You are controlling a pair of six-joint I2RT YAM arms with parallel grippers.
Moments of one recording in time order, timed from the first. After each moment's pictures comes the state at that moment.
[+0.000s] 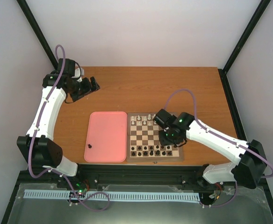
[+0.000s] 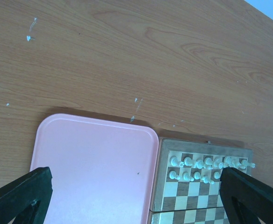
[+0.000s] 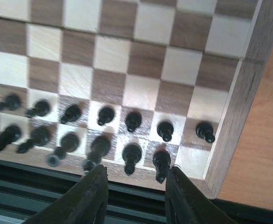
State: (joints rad) left arm -0.06 1.51 1.60 -1.09 0.27 -0.45; right arm 0.85 1.29 1.01 -1.11 0.05 0.70
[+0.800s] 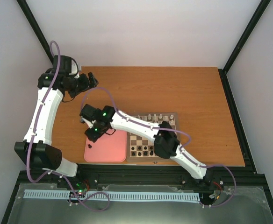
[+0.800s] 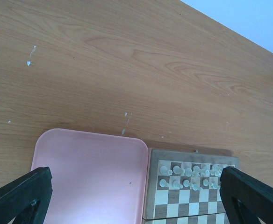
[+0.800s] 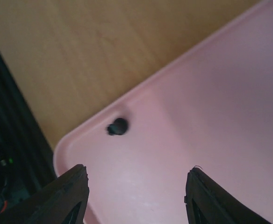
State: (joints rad) left arm -0.06 1.48 1.66 -1.09 0.26 -0.45; right arm 1.15 2.40 2.34 -1.06 -0.13 0.27
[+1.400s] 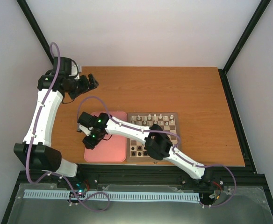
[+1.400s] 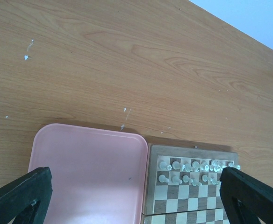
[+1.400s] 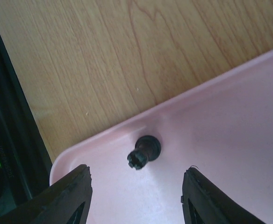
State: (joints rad) left arm -0.06 1.46 1.63 -1.09 0.27 -0.45; right arm 1.19 2.57 2.43 -1.02 -0.29 0.19
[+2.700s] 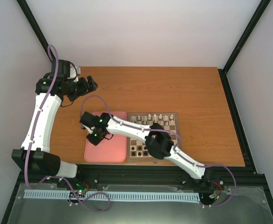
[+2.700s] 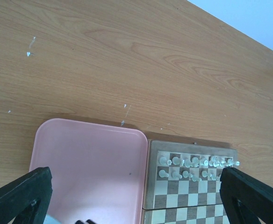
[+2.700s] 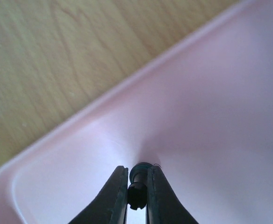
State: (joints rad) left arm -0.06 1.40 1.59 -1.09 0.27 -0.45; right arm 1.18 2.58 2.39 -0.97 -0.16 0.23
